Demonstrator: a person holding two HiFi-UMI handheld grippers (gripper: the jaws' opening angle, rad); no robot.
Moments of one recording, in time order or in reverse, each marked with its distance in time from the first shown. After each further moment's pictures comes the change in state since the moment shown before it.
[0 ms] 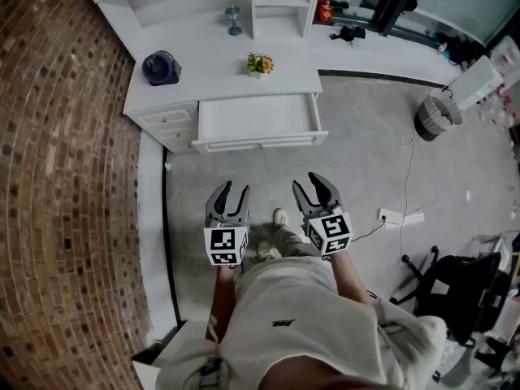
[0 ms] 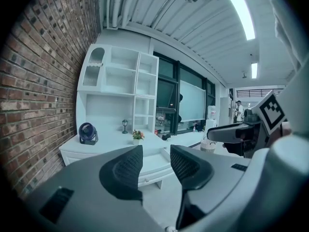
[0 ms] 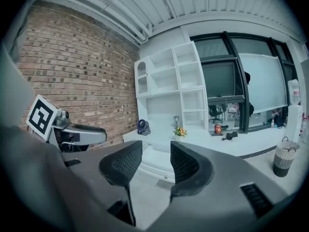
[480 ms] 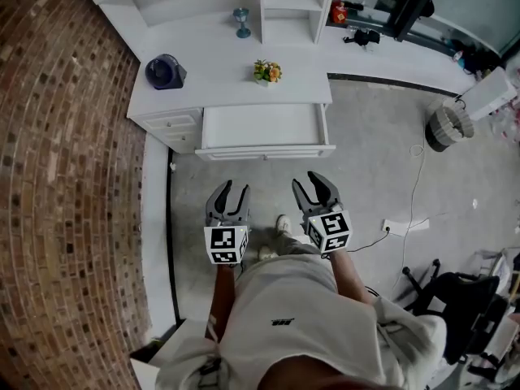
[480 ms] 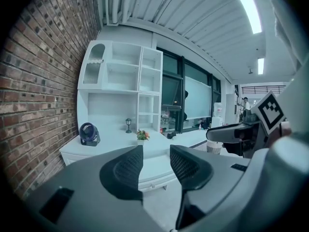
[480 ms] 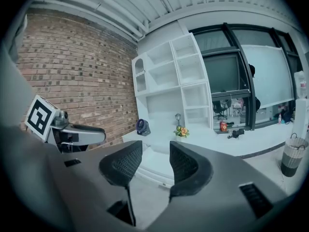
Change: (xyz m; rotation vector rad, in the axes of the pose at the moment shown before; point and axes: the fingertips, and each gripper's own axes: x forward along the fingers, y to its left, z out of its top) left arm 0.064 0.022 0.012 0.003 0.040 0.056; right arm 0.068 -0.040 0.009 0.039 0.028 0.064
